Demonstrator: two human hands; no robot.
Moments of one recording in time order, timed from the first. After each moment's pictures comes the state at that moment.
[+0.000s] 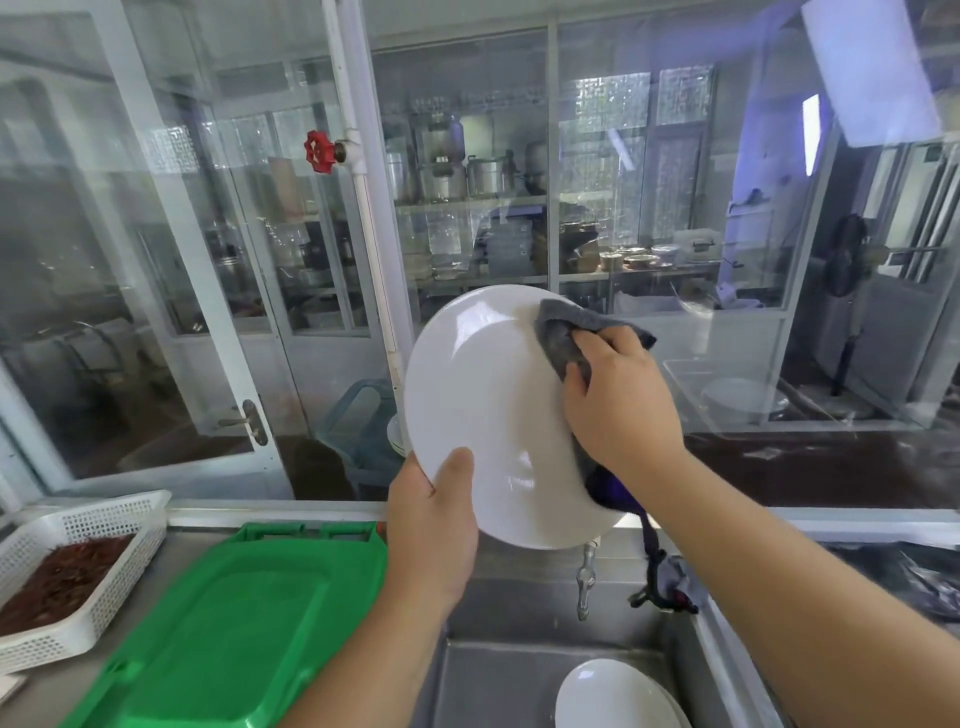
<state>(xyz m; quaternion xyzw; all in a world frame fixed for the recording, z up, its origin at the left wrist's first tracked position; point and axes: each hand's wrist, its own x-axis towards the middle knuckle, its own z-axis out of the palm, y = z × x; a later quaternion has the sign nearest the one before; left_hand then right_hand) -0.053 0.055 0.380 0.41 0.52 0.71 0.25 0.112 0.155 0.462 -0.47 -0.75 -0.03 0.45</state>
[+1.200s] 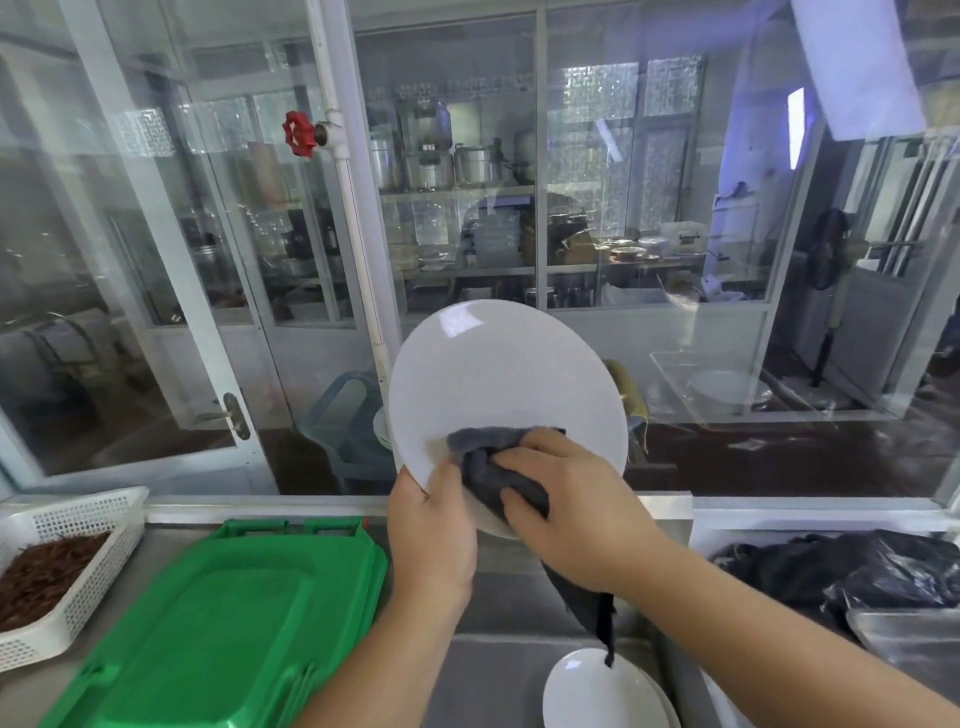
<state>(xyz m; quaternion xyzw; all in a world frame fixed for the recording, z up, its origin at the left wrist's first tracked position) -0.041 0.071 0.362 0.31 0.52 0.75 0.26 0.117 0.093 0.413 -0.31 -0.88 0.11 0.34</state>
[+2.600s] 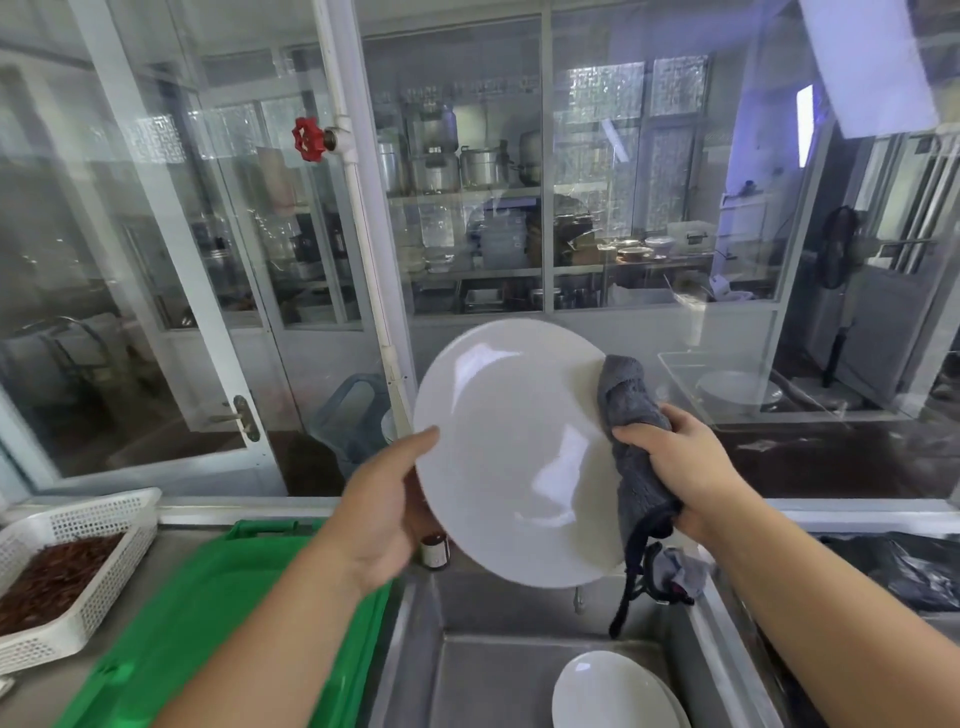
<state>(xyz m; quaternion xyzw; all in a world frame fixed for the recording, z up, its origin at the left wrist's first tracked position) -0.097 0.038 0.418 0.35 0.48 0.60 0.53 0.168 0.160 0.407 -0.44 -0.45 0.58 0.52</state>
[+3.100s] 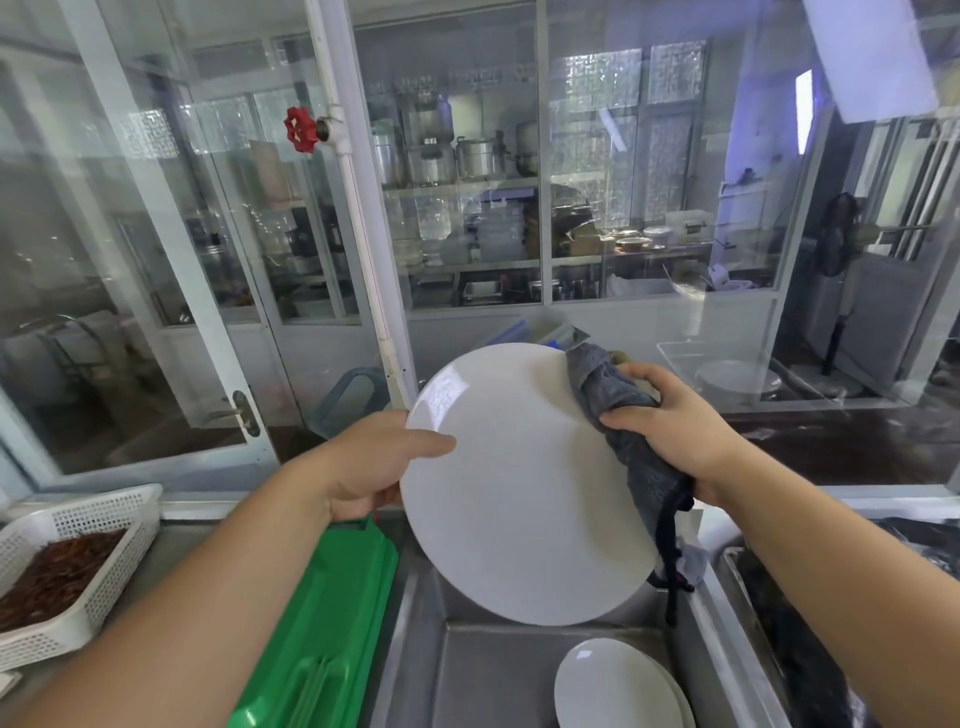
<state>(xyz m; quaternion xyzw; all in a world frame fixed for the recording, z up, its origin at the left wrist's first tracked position) -0.127 0.064 0.453 0.47 0.62 0.40 0.49 0.173 0.163 0.433 -0.46 -0.60 0.51 0.42</state>
